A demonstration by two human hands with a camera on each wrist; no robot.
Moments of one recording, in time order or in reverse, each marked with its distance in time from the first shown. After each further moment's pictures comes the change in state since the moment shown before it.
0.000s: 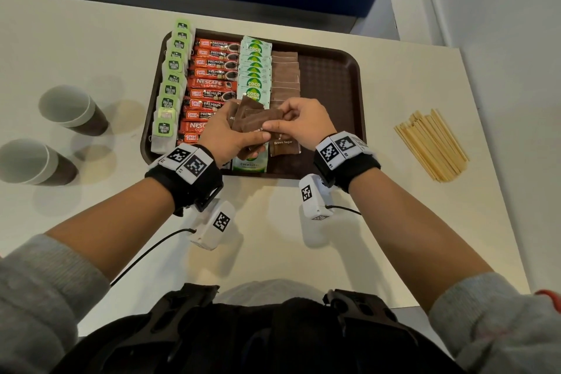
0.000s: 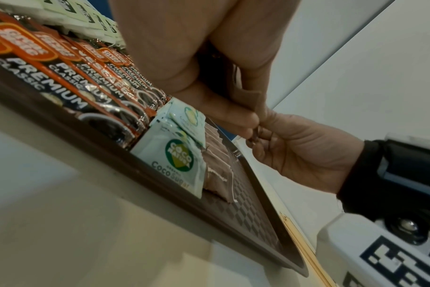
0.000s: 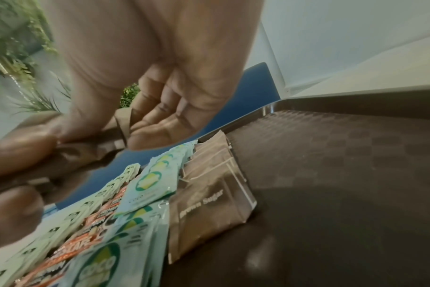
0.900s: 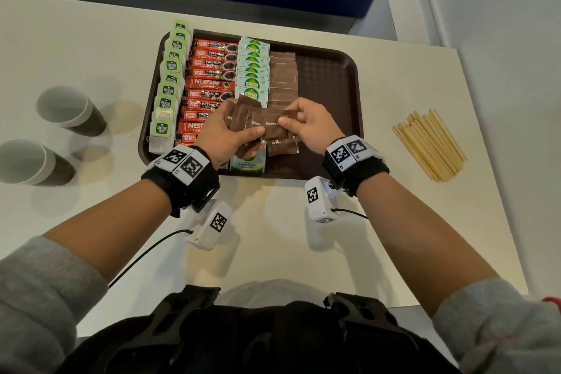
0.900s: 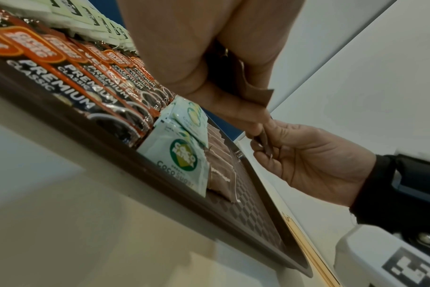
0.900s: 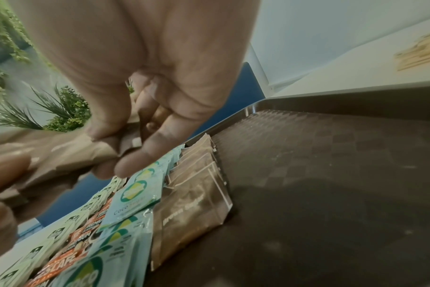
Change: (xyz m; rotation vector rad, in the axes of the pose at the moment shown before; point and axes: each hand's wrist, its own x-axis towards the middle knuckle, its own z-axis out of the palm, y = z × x) left_hand 0.002 -0.003 0.000 -0.073 -0.008 0.002; right_hand -0.006 0.013 -0.010 0.110 -0.053 -0.005
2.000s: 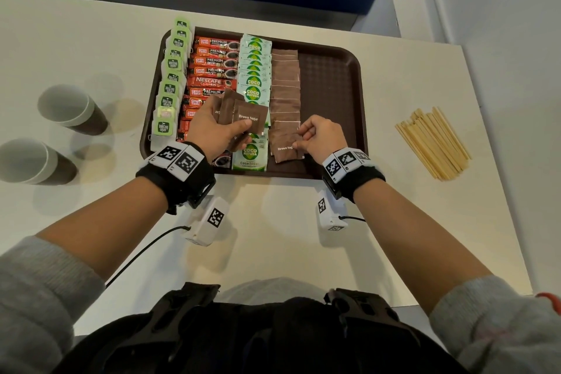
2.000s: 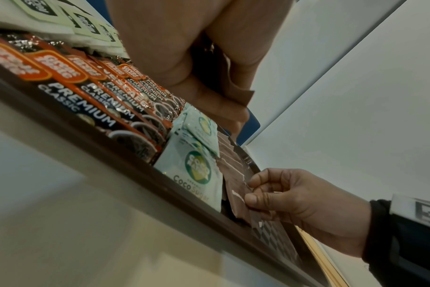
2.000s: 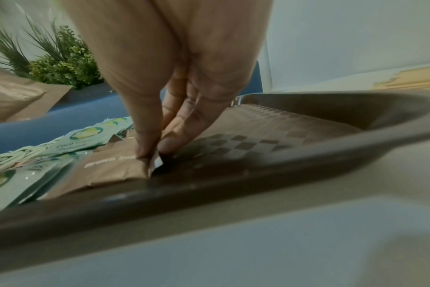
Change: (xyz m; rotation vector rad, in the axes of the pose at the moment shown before) left_hand 0.005 0.001 -0.011 0.039 0.140 -0.003; right_hand 0.003 0.044 0.000 -0.372 0.161 0.129
